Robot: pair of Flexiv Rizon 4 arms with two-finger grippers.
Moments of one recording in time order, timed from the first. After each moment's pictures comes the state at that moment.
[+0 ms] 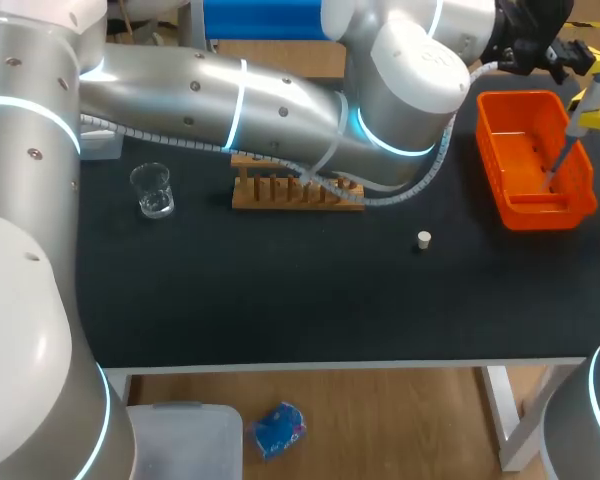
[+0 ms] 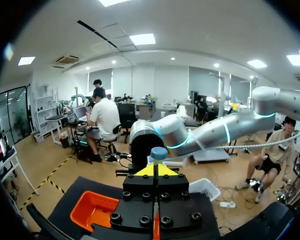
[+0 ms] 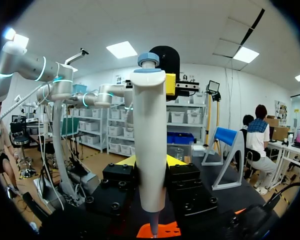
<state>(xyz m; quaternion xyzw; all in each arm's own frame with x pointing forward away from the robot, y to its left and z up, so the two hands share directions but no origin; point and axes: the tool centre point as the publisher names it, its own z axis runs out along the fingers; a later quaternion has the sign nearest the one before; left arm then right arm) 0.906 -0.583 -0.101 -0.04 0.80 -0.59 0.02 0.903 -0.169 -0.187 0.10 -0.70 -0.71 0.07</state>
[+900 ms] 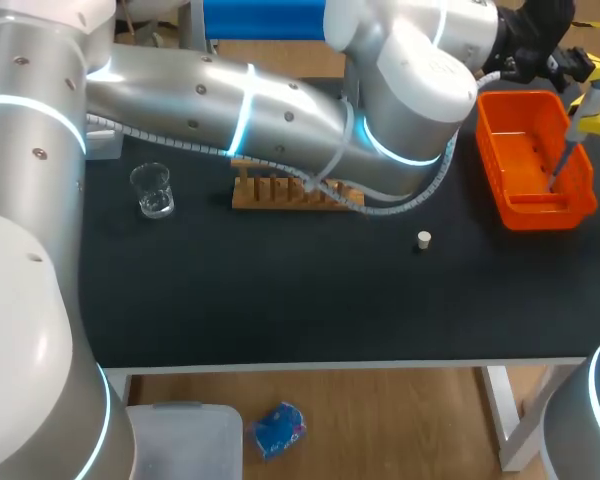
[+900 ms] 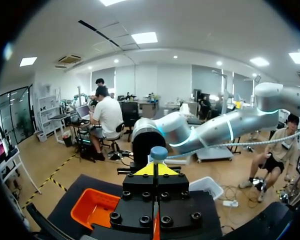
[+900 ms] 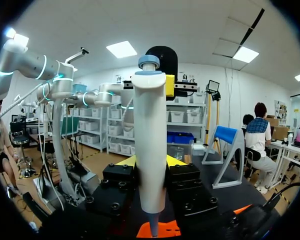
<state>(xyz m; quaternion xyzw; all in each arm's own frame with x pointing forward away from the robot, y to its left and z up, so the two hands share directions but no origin) 0.905 -0.584 -0.113 -0.05 0.81 -0.59 0.03 0.902 -0.170 -0.194 0.10 -0.70 -0.71 0.07</state>
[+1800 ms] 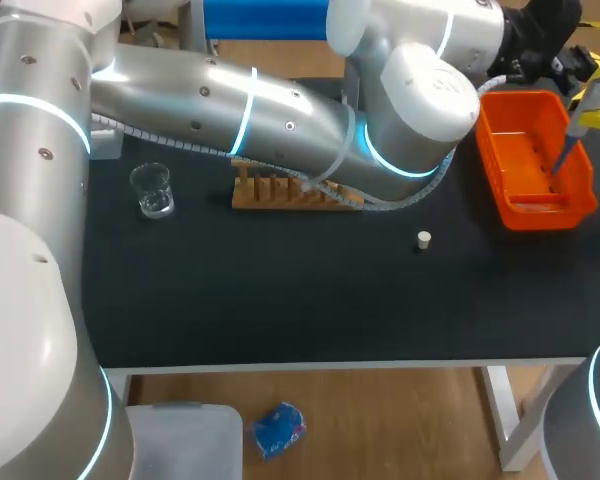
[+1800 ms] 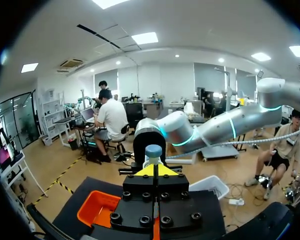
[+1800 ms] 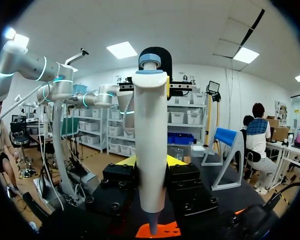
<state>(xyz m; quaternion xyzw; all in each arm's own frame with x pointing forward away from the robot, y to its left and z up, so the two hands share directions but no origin) 0.904 -0.583 -0.102 -0.04 0.81 -0.59 0.06 0.904 -0.170 -0.187 0.10 -0.69 -0.71 0.07</state>
